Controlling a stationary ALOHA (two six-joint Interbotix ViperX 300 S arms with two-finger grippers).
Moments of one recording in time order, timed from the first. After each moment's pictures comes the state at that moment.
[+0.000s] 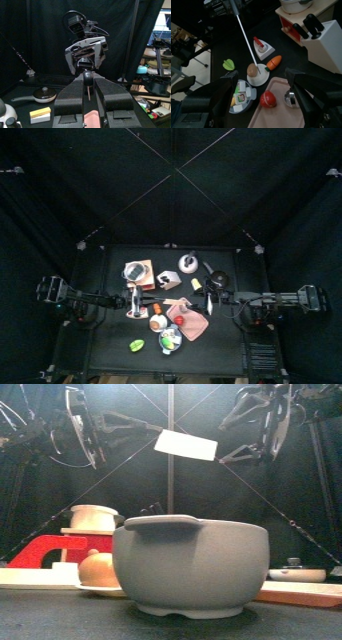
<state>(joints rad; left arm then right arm) 0.00 -0.17 1.02 -0.08 -1.19 -0.05 -0.03 -0.54 0.87 0.18 0.01 0.21</state>
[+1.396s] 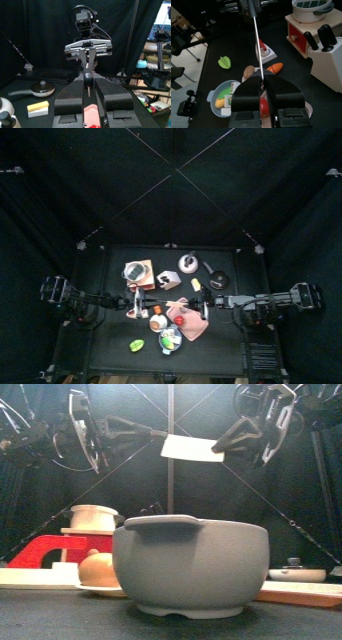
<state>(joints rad) -0.05 -0.14 1.05 -0.06 -1.11 -0.05 0.03 -0.47 0.93 -0.05 -0.16 0.21</state>
